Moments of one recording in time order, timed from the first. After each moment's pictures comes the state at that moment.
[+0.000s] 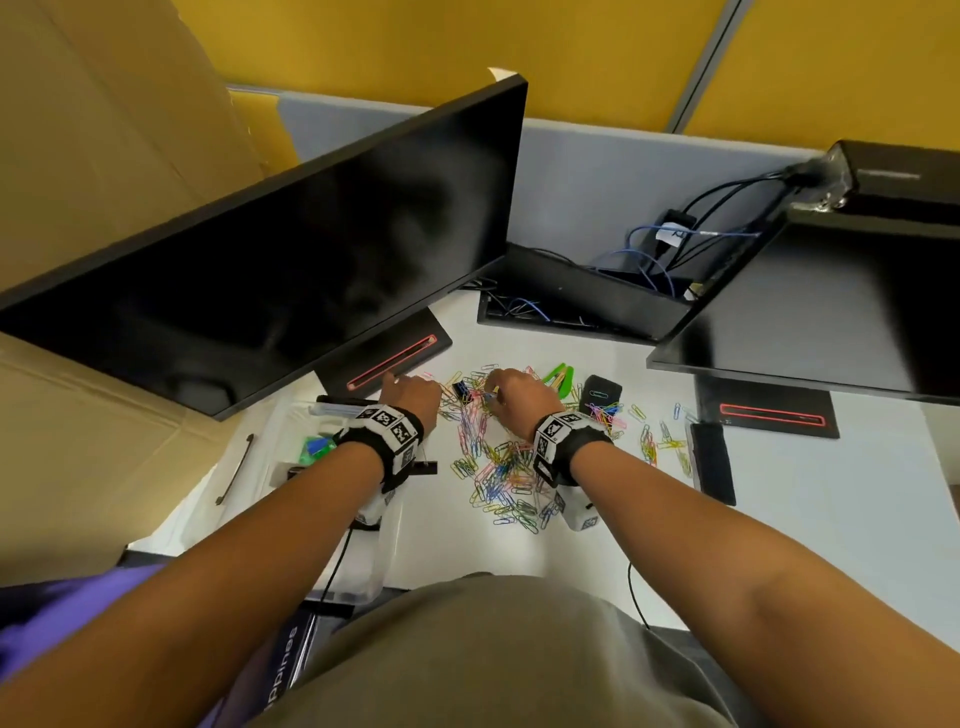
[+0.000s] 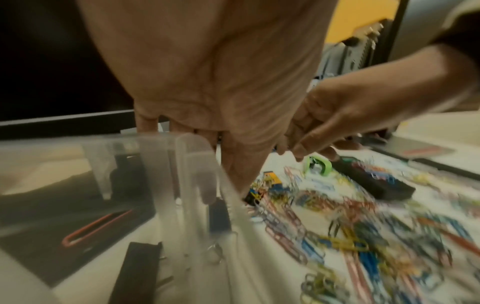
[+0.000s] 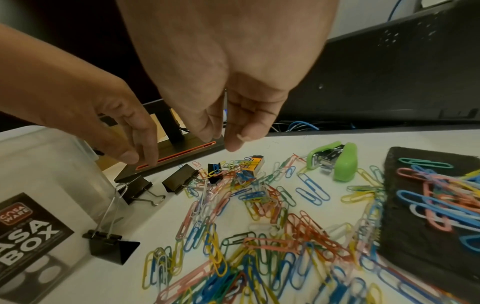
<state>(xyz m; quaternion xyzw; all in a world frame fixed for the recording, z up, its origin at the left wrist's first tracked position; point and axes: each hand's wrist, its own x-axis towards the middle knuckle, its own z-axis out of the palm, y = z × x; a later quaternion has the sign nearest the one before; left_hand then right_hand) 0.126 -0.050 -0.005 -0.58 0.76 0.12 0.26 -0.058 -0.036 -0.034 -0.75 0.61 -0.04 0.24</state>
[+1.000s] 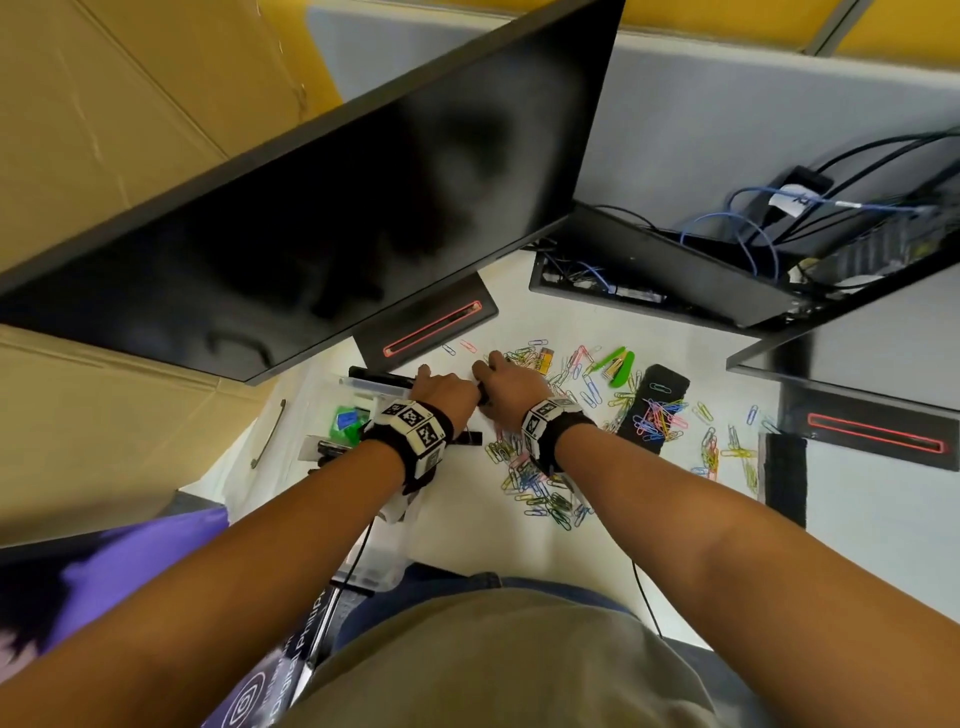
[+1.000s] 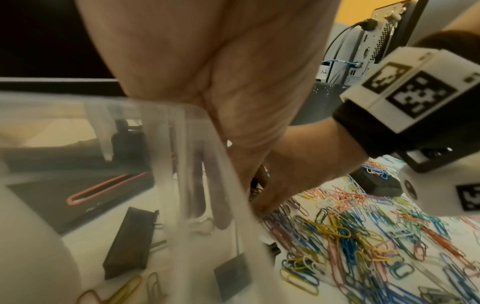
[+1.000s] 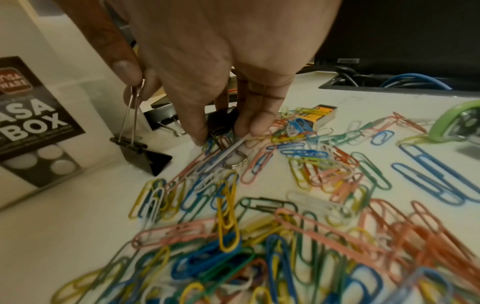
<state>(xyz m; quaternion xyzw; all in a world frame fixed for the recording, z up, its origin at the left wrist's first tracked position) 0.126 -0.045 -0.011 -0.54 0.75 0.17 0.34 0.002 -0.061 -0.082 -0.84 0.49 0.07 0.24</state>
